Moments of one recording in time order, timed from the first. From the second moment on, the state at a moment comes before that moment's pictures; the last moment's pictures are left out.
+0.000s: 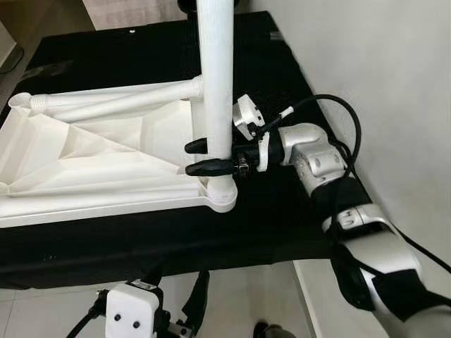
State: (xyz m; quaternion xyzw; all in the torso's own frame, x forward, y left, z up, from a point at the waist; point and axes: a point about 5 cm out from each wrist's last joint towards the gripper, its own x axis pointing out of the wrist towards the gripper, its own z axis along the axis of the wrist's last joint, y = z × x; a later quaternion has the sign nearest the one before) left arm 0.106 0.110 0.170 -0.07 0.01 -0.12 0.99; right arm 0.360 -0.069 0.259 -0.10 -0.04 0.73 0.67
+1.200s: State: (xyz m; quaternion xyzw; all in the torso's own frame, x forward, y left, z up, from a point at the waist) left arm 0.116 0.112 0.168 -0.06 -0.01 -0.12 0.99; right arm 0.305 -0.041 0.199 -0.05 -0.03 0.33 0.94
